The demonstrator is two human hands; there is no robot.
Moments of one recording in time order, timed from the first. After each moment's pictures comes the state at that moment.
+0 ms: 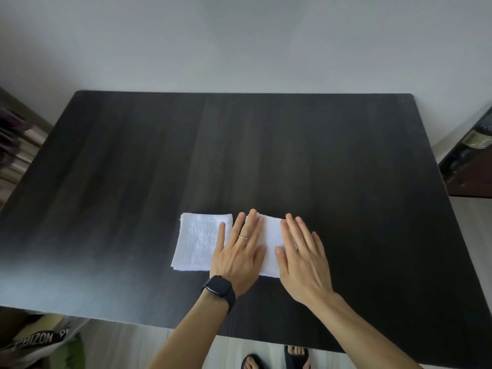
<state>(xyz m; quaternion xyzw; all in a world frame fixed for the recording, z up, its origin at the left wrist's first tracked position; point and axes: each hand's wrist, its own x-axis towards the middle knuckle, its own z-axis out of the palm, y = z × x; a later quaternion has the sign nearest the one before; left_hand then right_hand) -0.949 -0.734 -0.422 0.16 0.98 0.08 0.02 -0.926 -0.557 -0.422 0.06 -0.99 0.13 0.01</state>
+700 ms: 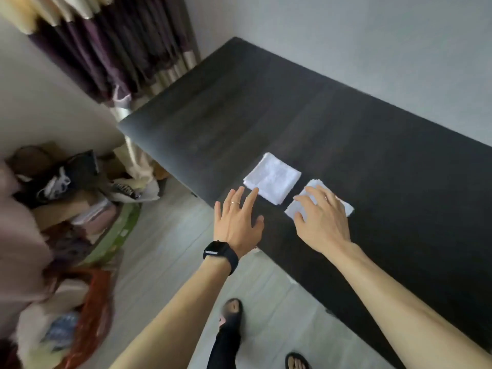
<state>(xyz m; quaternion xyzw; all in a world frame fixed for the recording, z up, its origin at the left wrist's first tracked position) -0.803 -0.751 -0.320 -0.26 0.95 0.19 0.04 -0.911 -0.586 -0.311 0.31 -0.94 0.11 -0.08</state>
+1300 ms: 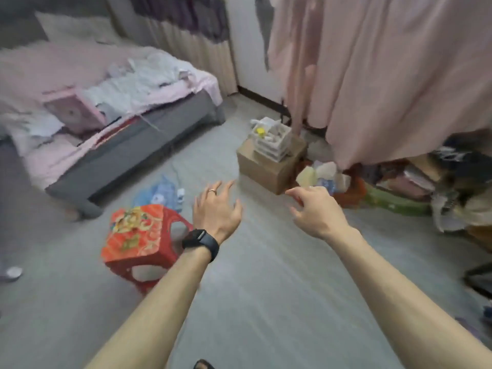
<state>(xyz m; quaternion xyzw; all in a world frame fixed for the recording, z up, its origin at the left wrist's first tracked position) -0.086 -0.513 -0.185 -0.89 0.43 0.03 -0.16 -0.278 -0.644 -0.164 0.90 -0.38 0.06 -0.21</state>
